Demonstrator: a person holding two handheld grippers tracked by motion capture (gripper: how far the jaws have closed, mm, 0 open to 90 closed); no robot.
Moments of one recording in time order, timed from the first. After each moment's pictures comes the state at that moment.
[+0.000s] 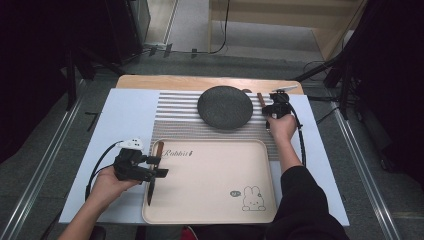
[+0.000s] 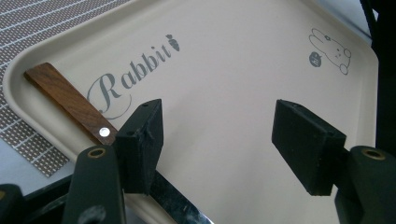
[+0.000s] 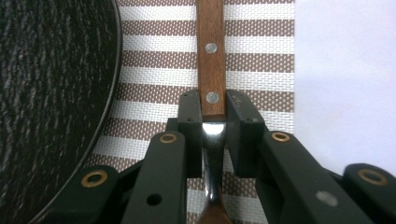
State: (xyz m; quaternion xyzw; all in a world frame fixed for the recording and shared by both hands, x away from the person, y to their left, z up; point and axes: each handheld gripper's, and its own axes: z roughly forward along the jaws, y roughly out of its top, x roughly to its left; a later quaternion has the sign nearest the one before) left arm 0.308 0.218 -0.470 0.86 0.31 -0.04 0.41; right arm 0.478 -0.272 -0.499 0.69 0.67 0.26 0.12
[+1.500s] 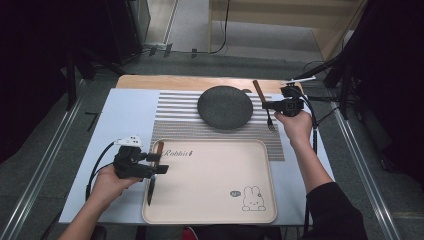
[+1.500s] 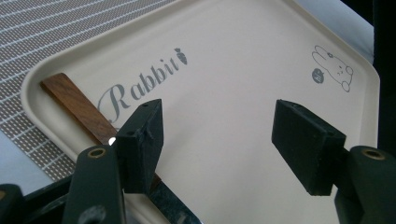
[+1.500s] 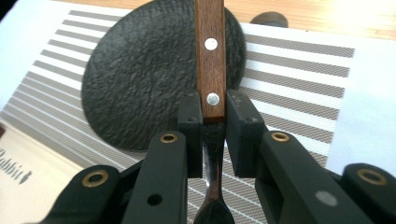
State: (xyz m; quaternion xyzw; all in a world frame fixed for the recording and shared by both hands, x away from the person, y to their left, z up) left arm 0.311 0.218 -0.466 0.84 0.33 -0.04 0.43; right arm 0.427 -0.277 -0.422 0.58 0.72 0.37 0.08
